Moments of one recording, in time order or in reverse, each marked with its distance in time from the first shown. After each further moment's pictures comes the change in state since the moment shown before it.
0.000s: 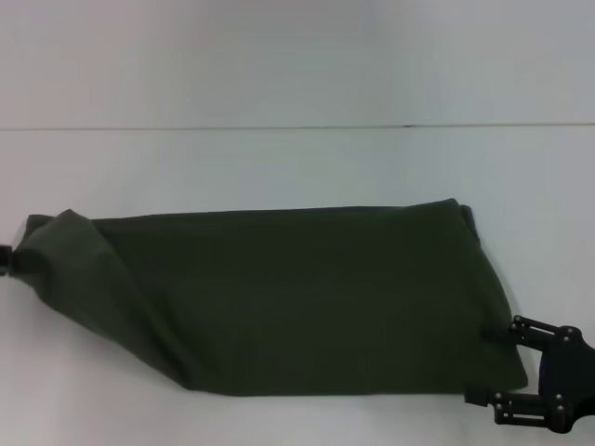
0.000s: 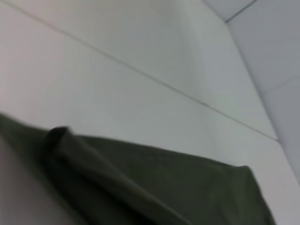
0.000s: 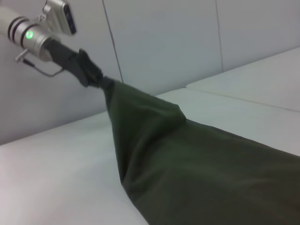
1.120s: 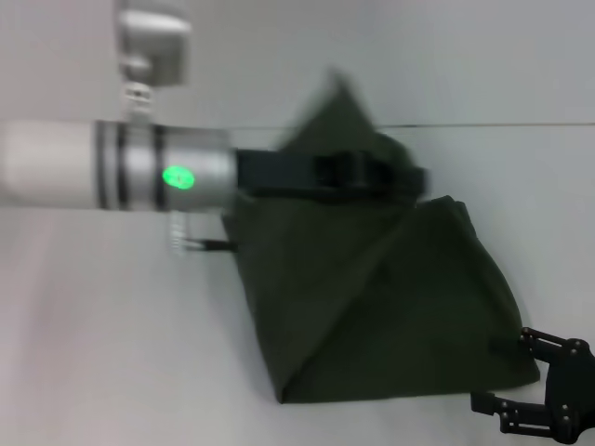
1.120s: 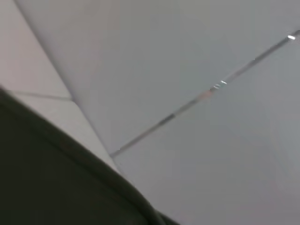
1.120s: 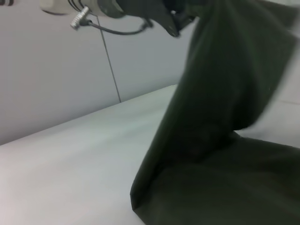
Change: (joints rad) left arm -0.293 -0.191 0.661 -0.363 -0.594 -0.350 0.006; right arm -0.030 0.001 0.011 0.015 0.000 0.012 -0.001
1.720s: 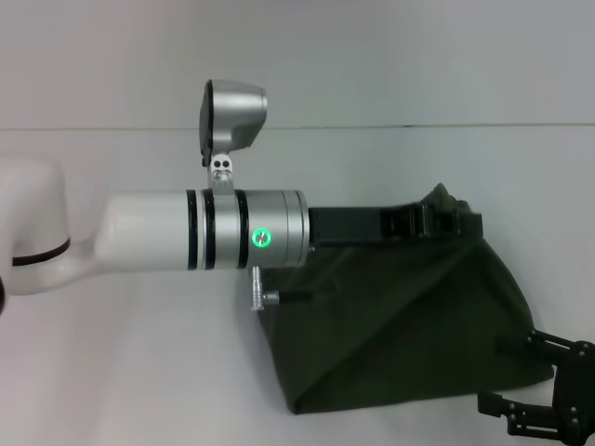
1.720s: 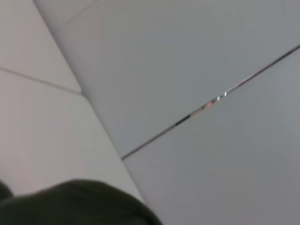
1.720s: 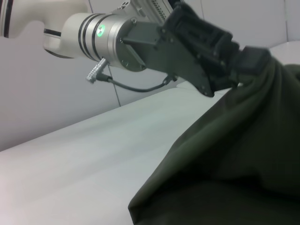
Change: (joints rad) left arm 0.018 -0.002 0.421 -0.229 -0.422 -0.294 0.168; right arm -0.011 -0.007 0.006 0.000 0.007 -0.020 0.009
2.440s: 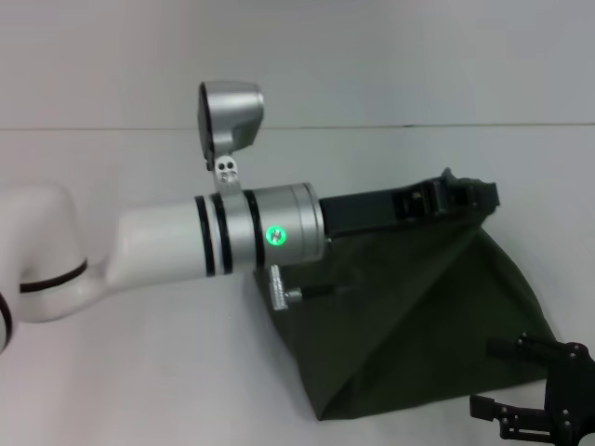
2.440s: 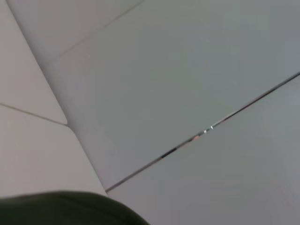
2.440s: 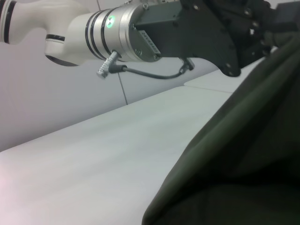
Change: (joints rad) left arm 0.048 -0.001 0.260 0.015 -0.356 -0.104 0.079; right arm 0.009 0.006 -0.012 0.000 -0.006 -0.001 0.001
